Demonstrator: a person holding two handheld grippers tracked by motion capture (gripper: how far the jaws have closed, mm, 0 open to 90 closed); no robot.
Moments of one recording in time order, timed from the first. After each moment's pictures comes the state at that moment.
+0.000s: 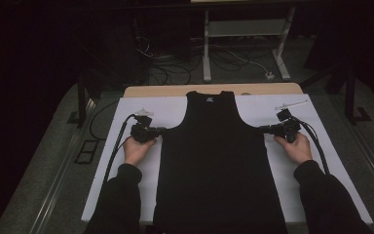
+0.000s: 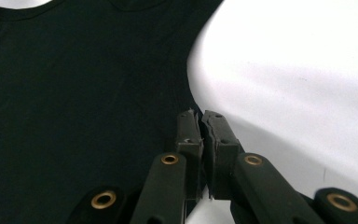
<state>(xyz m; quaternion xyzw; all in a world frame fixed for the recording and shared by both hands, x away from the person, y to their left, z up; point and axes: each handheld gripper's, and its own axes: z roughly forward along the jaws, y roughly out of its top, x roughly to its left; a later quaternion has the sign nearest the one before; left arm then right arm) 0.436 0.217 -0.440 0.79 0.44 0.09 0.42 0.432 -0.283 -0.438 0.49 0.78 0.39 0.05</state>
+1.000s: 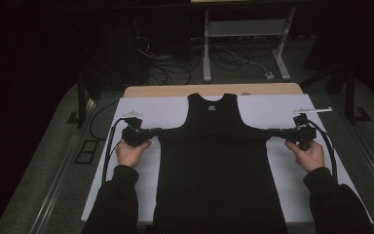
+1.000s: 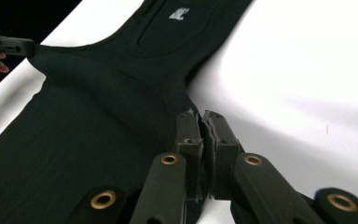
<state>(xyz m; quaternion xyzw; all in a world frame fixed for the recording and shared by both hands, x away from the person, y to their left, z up) 0.406 0.232 -0.420 0.75 0.45 0.07 0.47 0.388 -0.307 -0.416 0.50 0.73 0.46 0.02</state>
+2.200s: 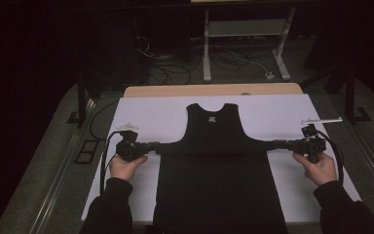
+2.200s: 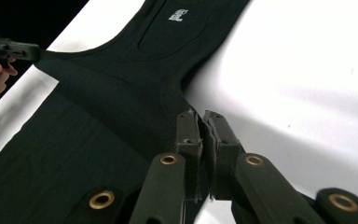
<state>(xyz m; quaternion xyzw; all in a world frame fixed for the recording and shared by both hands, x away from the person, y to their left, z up) 0.356 0.238 -0.417 0.76 0.45 0.02 0.46 0.347 -0.315 -0.413 0.50 0.73 0.46 -0.01</state>
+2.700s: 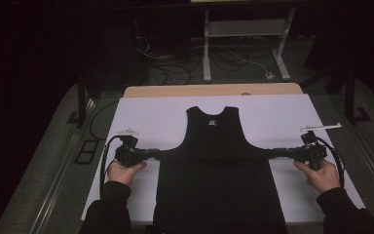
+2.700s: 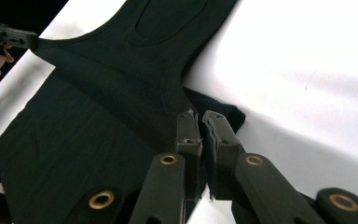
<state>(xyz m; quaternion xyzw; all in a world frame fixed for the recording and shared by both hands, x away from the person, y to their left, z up) 0.342 0.238 -0.420 0.78 0.46 0.00 0.43 0.330 -0.312 -0.419 0.51 0.74 0.43 -0.04</state>
